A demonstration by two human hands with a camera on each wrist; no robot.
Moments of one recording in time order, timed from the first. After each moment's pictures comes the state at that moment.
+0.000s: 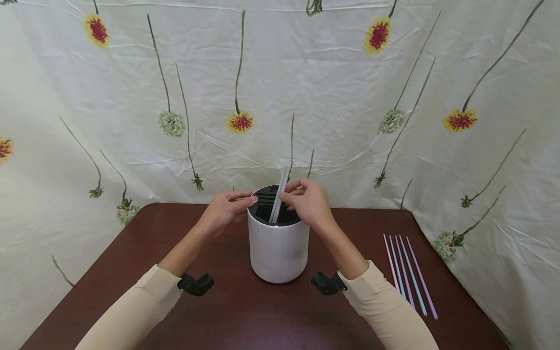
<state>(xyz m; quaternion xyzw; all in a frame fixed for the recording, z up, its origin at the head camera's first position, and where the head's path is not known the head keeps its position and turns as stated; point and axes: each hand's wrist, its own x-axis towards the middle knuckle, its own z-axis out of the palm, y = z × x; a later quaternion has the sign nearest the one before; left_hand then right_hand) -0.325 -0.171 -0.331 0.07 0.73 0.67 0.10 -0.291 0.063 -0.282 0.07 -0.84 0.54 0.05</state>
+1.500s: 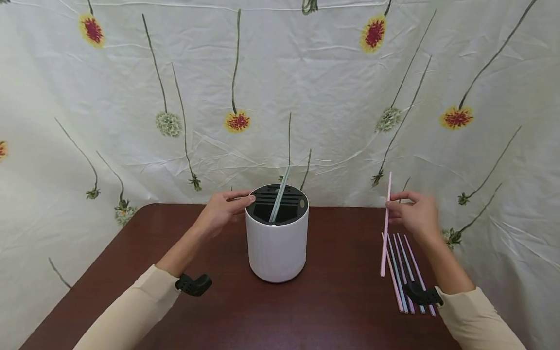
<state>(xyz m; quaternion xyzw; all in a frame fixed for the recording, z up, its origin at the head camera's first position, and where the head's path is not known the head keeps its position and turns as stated) -0.326 -0.171 -0.331 0.06 0.75 0.66 0.10 -0.265 0.269 -0.308 -0.06 -0.84 0.52 0.11</state>
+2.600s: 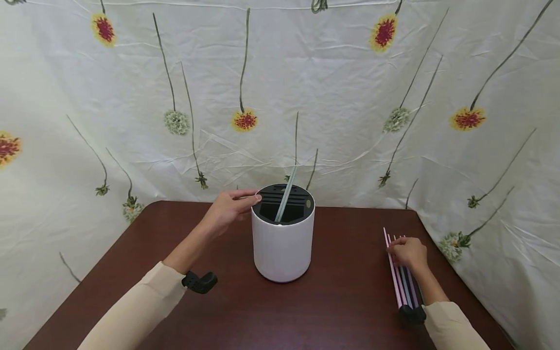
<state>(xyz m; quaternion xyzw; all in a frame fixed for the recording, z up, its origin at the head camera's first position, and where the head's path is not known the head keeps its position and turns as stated) -0.324 -0.172 -0.330 0.07 0.74 0.66 0.10 -0.280 0.297 -0.437 -0.13 -0.90 0.42 0.01</state>
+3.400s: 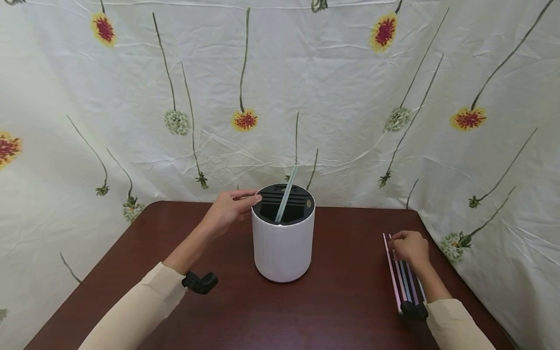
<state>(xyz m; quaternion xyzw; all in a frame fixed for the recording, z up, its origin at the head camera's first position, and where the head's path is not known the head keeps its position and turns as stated) -0.325 -0.171 -0.331 0.06 0.74 0.66 0.11 -0.279 0.287 -0.416 -0.11 -0.92 0.38 0.03</state>
